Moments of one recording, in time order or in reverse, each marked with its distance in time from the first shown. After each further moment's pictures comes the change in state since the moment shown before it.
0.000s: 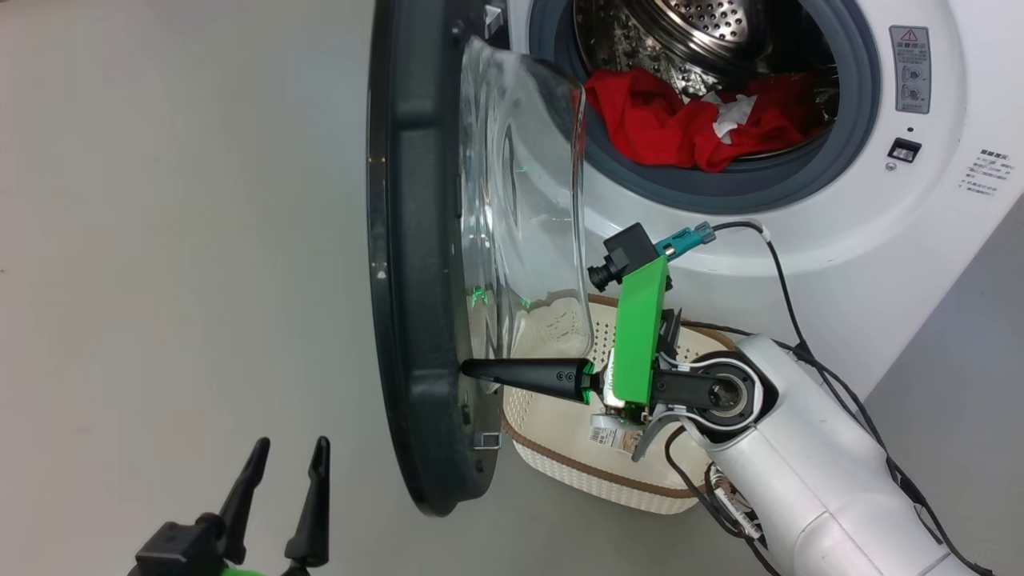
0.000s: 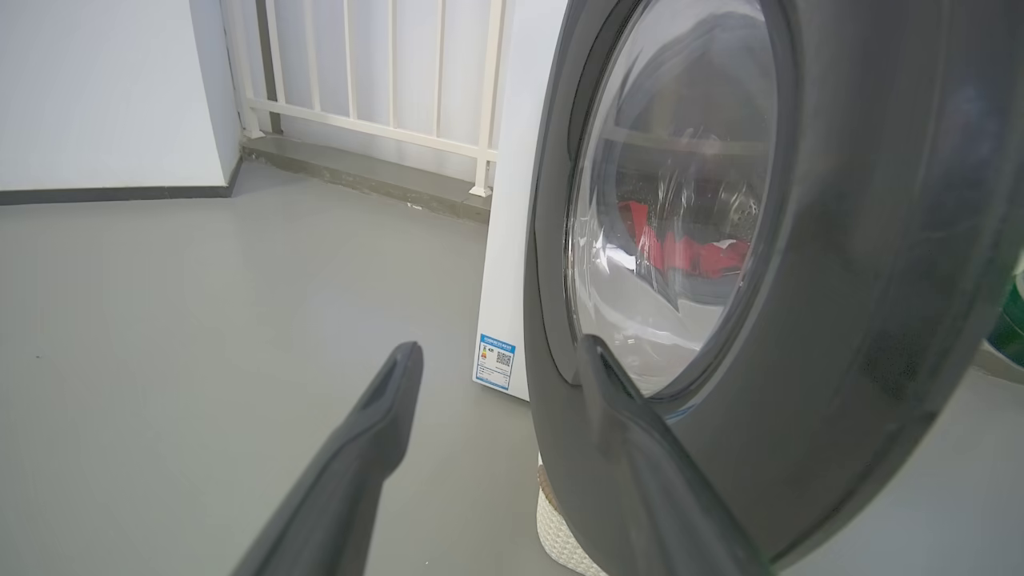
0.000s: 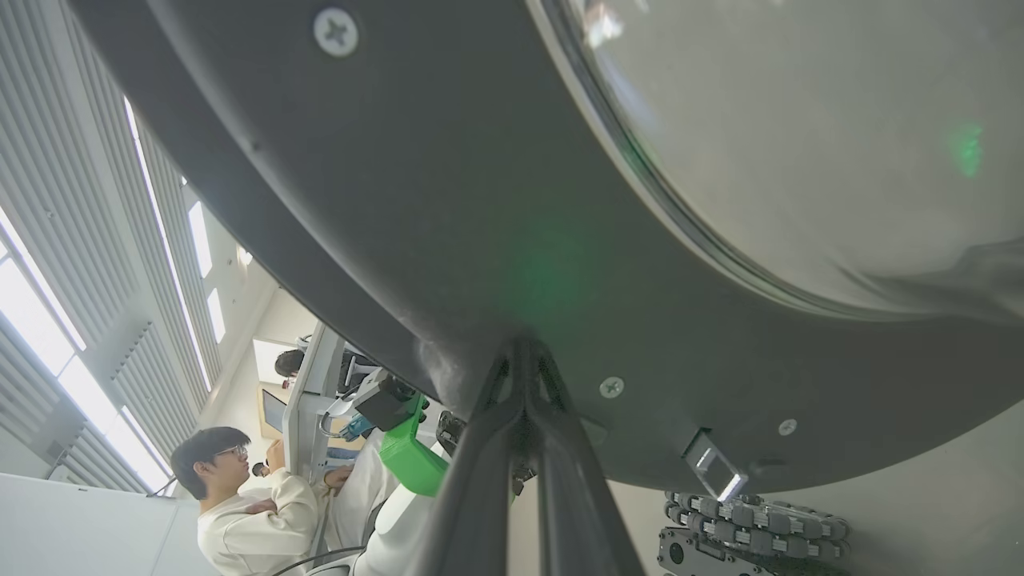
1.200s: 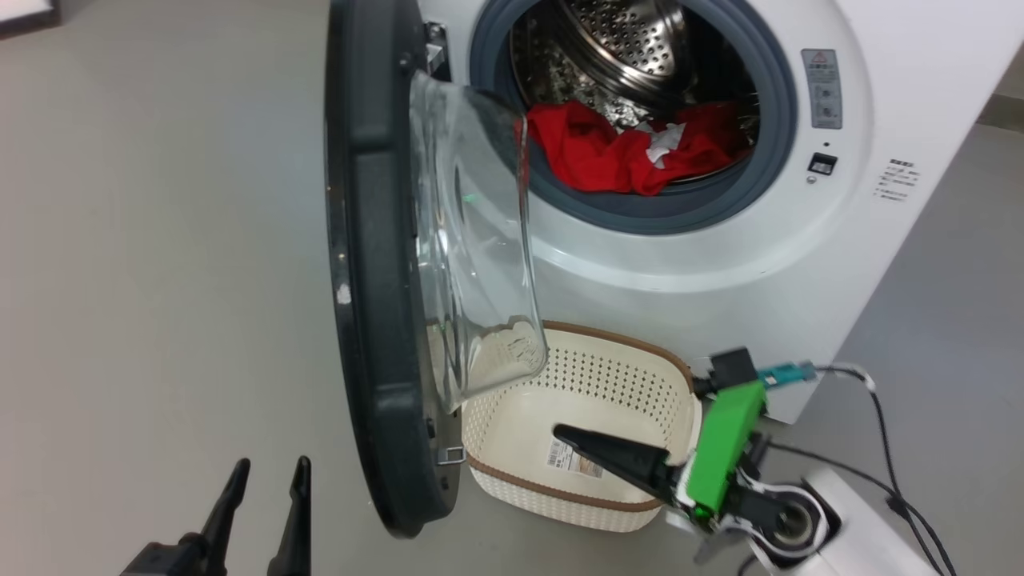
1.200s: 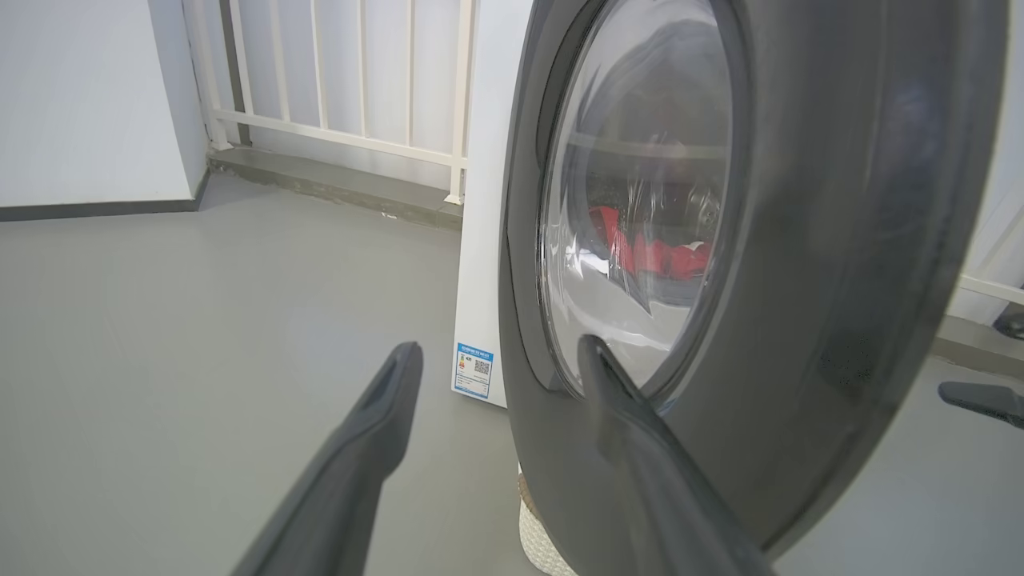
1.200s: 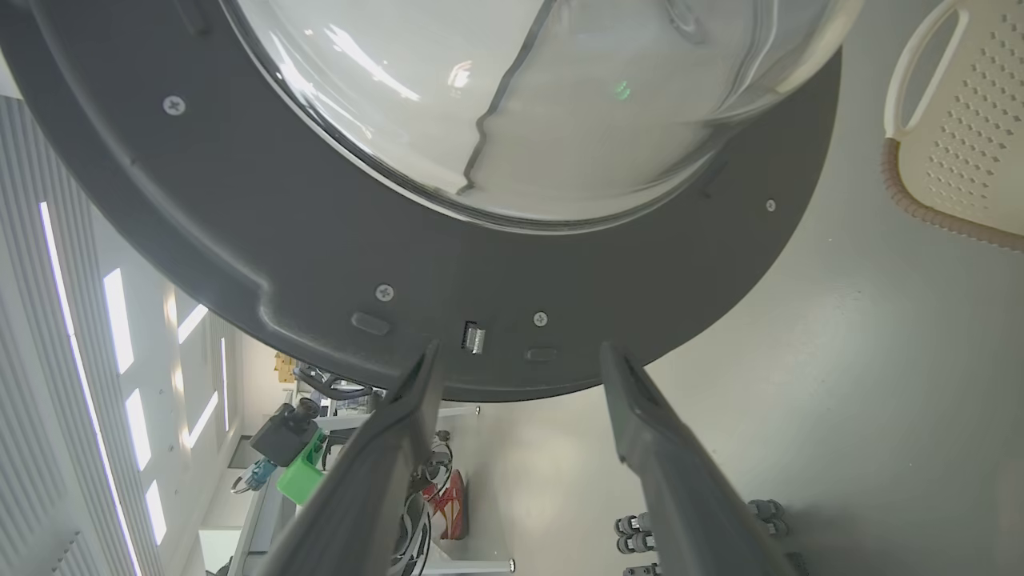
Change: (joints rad) left arm 0.038 0.010 0.034 -0.005 0.019 0.000 0.000; right arm 0.281 -0.102 -0.040 -0.073 -0.030 0.000 -0.225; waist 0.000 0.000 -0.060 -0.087
